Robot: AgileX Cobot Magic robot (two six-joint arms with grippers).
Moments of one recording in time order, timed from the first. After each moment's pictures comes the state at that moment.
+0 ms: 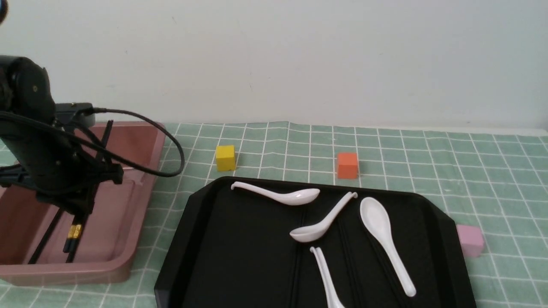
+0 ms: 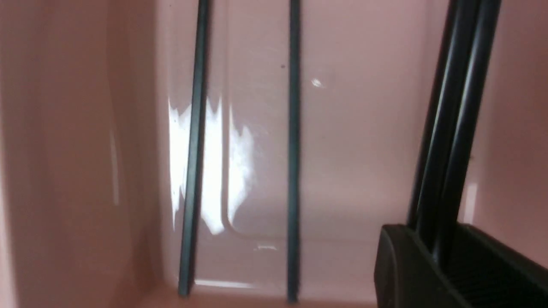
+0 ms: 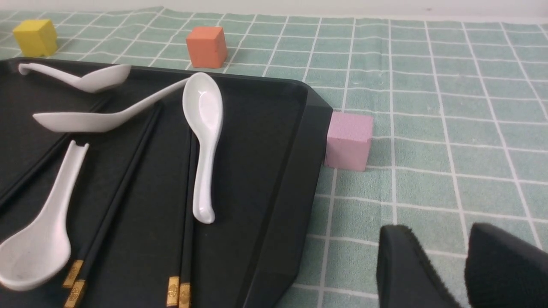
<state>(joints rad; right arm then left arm) 0.12 -0.01 0.02 -0.02 0.37 0.12 -0.03 1.76 -1.27 0.08 0.90 -0.18</state>
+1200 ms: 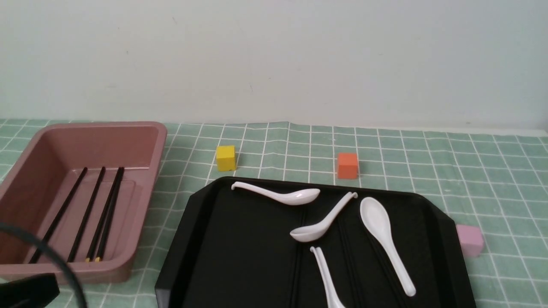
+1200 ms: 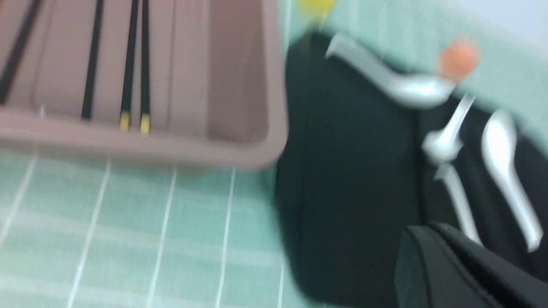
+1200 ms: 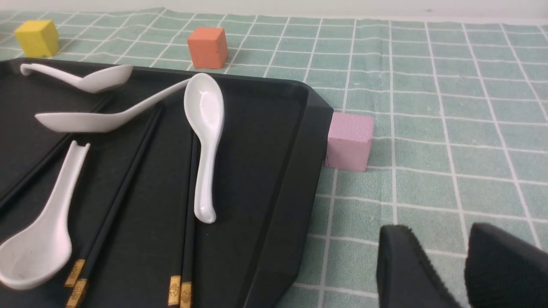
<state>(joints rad) 0.12 -0.01 0.02 -0.02 0.37 0.12 -0.03 0.38 -0.38 -0.47 0.58 -0.02</state>
